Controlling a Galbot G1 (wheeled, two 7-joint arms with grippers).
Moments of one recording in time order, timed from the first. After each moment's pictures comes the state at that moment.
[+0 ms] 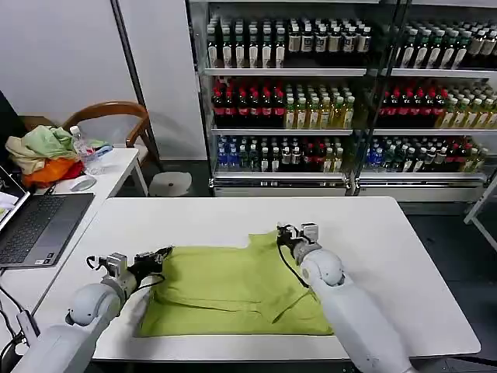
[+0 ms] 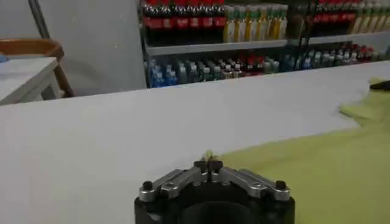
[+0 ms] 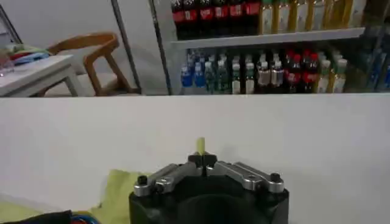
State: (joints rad) left arm 0.98 -0.90 -0.28 -1.54 -0.62 0.37 0.15; right arm -0.69 1.24 0.03 1.48 0.68 -0.50 0.21
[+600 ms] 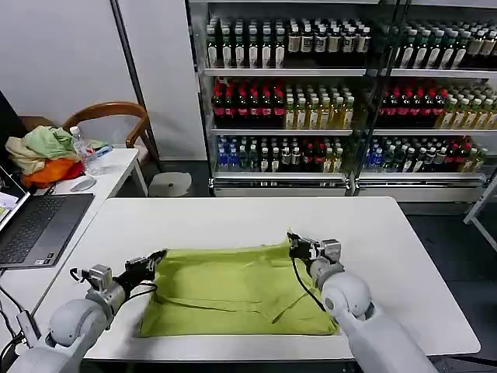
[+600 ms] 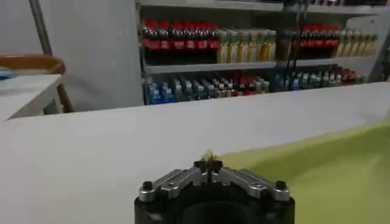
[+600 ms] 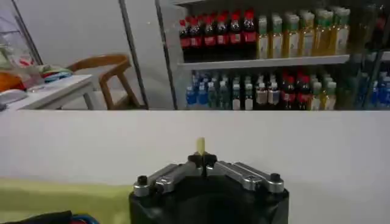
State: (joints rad) left arm 1.16 -0.87 -0.41 -1.71 -0.65 0.32 0.16; right arm -0.92 1.11 0.09 1.81 0.69 -0.51 0.26
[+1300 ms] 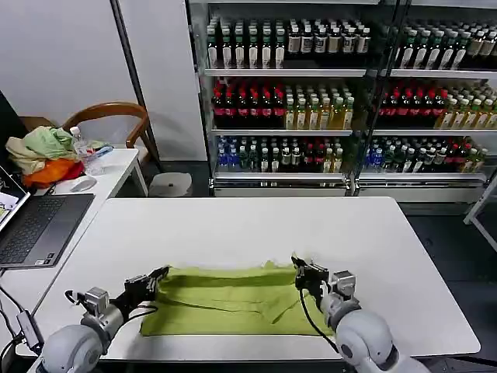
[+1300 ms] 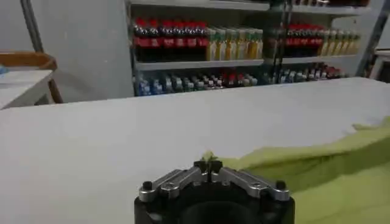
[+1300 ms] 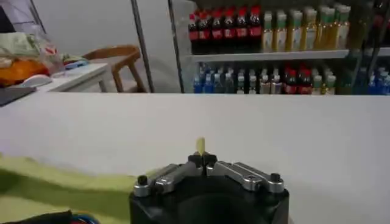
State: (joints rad) left arm 1.34 -0.87 -0.47 -1.83 -0.63 0.30 0.15; right arm -1.14 1.04 0.14 2.03 0.68 -0.53 0.29
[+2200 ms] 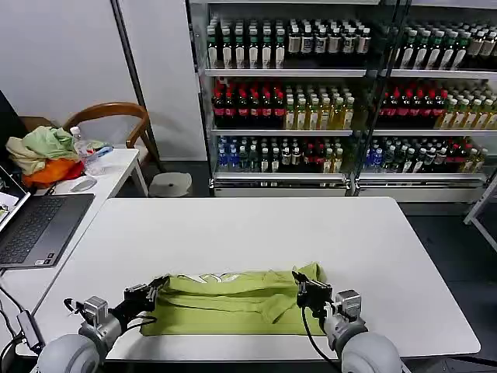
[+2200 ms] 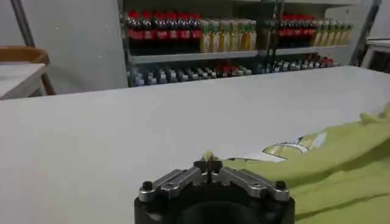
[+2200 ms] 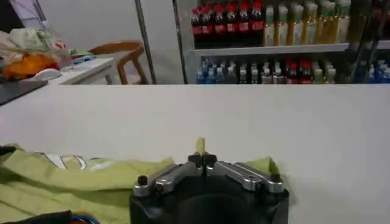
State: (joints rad) left arm 1.39 -0.85 -0.48 -1.86 -0.61 0.30 0.16; right arm -1.25 1.03 0.16 2.12 0.65 -0.52 0.30
